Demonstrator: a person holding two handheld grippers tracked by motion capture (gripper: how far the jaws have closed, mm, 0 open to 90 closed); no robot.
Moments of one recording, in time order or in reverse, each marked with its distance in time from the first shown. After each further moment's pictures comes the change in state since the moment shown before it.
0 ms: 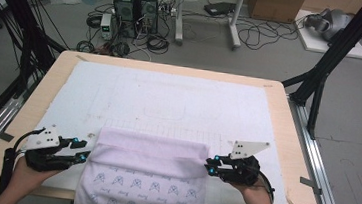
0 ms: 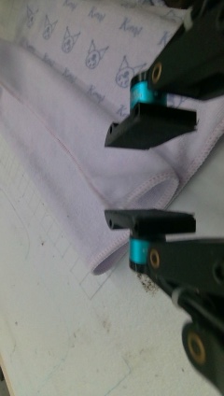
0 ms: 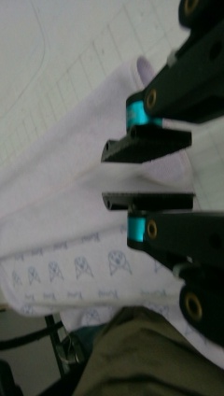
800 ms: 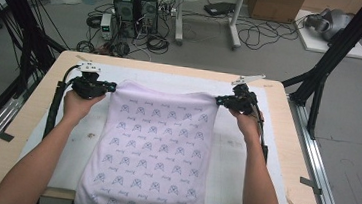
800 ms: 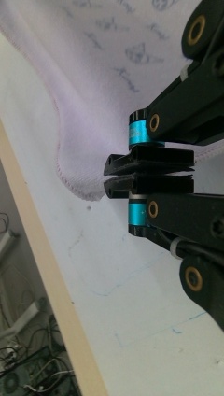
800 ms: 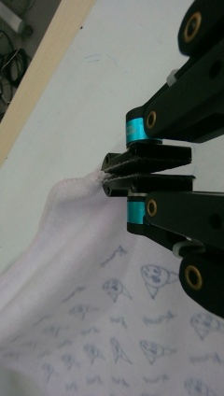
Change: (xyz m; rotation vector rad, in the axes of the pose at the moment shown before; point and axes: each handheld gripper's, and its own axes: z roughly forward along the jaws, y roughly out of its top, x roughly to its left) left arm 0.126 0.099 0.104 -0.012 0.180 -0.122; right arm -0.173 0.075 0.027 0.029 -0.250 0.169
